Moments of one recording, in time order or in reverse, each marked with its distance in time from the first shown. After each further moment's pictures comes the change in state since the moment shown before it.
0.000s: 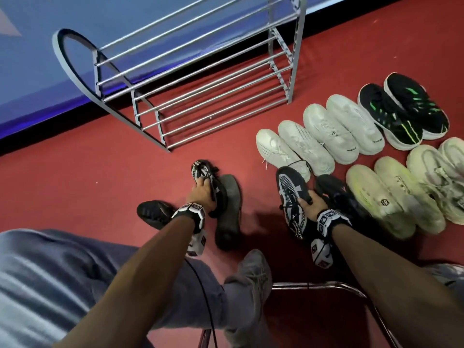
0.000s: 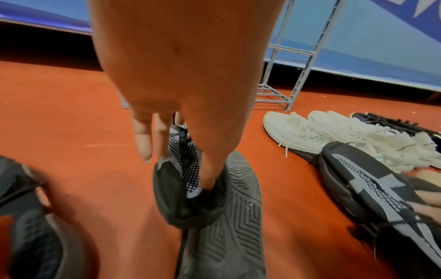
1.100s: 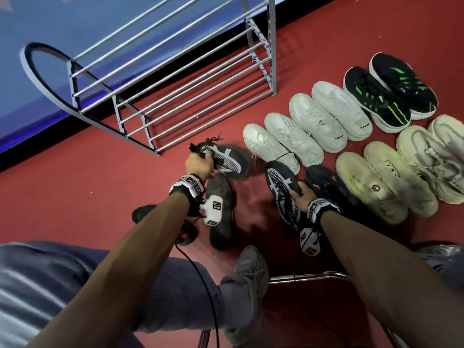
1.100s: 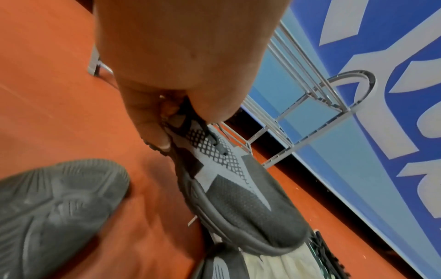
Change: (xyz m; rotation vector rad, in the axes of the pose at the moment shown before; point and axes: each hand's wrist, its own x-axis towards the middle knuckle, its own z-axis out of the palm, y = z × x) left_hand 0.063 0.066 -0.050 -0.708 0.308 -0.362; right_hand 0.003 -0.001 -0.003 0.082 -0.040 0.024
